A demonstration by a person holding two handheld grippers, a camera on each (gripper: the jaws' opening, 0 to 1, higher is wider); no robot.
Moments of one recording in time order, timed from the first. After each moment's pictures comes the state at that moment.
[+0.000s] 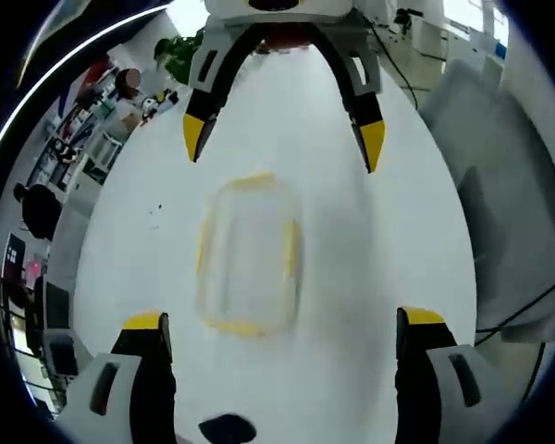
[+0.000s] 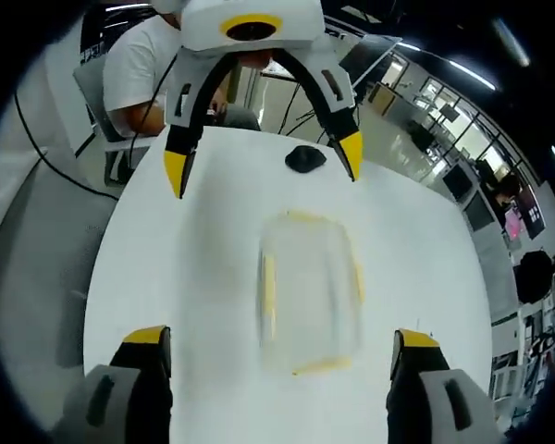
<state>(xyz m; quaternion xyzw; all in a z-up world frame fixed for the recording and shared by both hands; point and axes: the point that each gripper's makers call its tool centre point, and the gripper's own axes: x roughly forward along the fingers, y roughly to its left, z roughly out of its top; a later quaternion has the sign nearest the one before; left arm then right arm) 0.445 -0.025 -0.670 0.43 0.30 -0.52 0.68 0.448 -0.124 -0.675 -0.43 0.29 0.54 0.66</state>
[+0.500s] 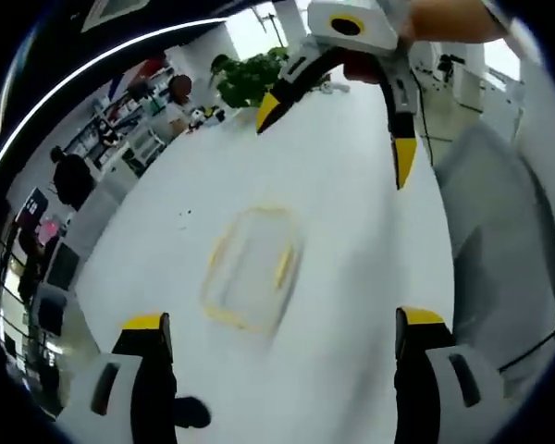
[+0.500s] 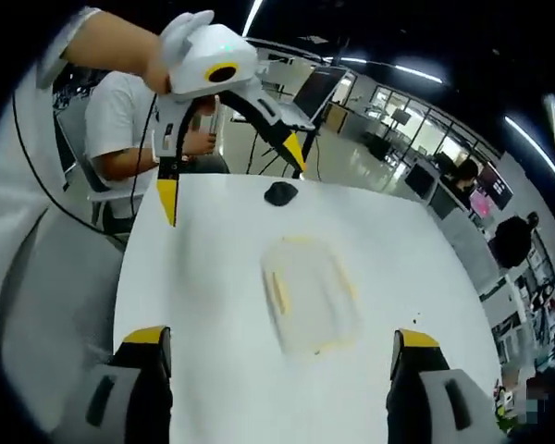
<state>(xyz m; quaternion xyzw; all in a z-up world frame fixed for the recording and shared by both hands) 0.413 -0.012 -0.639 0.31 0.28 -0.46 0.79 0.405 -0.151 -0.635 -0.33 0.25 0.50 0.76</state>
